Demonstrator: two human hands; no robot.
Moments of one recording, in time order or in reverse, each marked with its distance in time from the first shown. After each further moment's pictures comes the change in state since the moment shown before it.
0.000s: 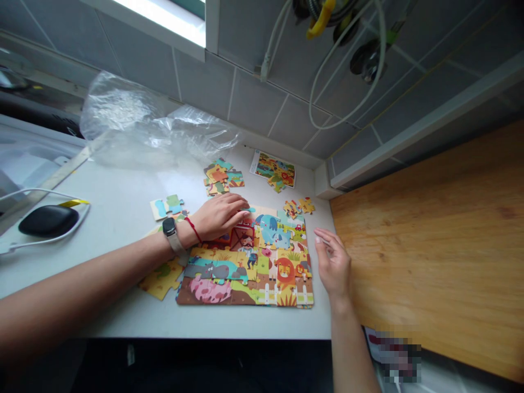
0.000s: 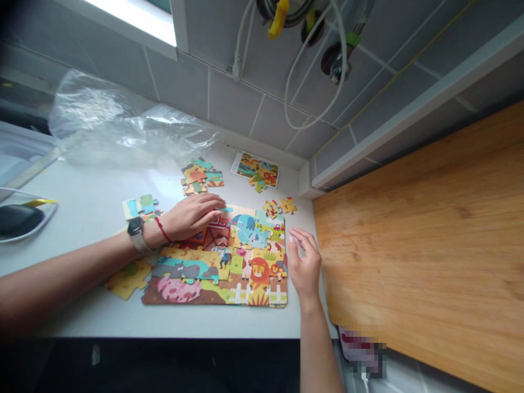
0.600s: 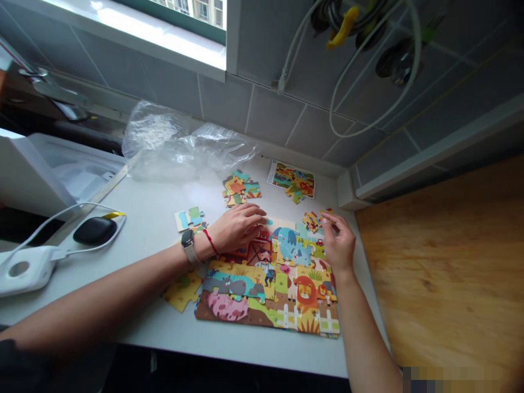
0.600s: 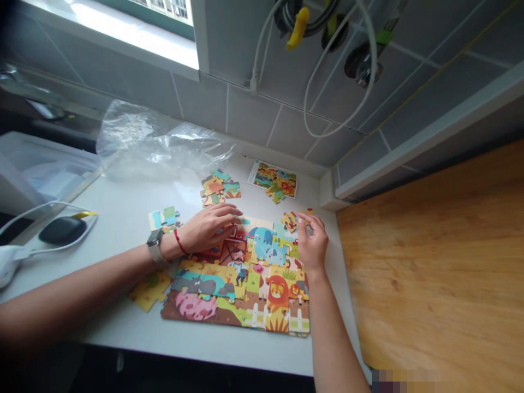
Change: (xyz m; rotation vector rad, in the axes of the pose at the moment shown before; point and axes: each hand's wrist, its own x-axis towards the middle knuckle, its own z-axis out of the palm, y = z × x) left_hand -0.001 0.004 -0.007 0.012 0.049 0.052; right_hand 0.071 0.011 0.069 0.108 0.085 -0.088
